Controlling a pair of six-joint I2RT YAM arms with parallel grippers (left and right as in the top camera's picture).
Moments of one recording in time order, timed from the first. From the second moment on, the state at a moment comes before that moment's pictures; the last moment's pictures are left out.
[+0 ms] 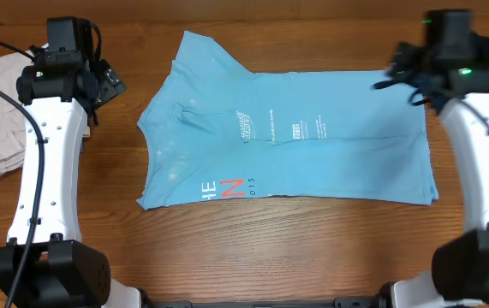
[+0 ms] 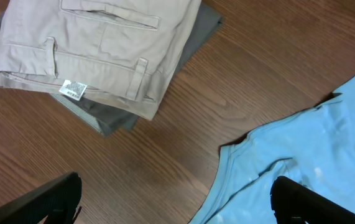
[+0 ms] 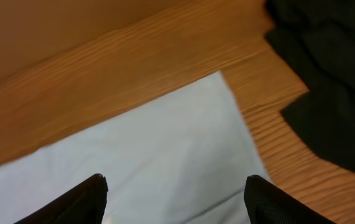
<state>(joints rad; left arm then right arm) 0.08 1.69 1.67 -1.05 -0.33 -0.55 -0.07 1.70 1.62 -0.79 0.15 0.31</state>
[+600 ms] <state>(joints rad) 0.08 1.69 1.67 -1.05 -0.33 -0.55 -0.21 2.13 1.62 -0.40 0.07 0.25</state>
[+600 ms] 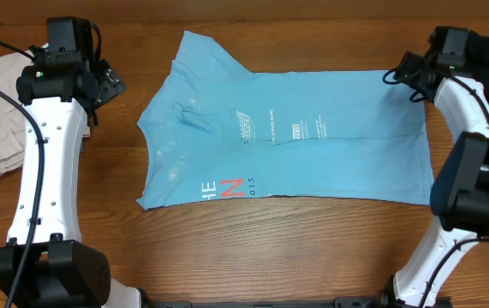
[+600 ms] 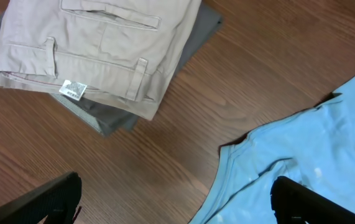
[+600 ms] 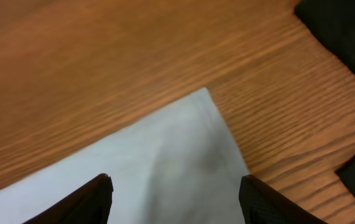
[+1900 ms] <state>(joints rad) 0.08 1.69 1.67 -1.05 -0.33 -0.55 -0.25 2.30 1.62 -0.15 0.15 0.20</state>
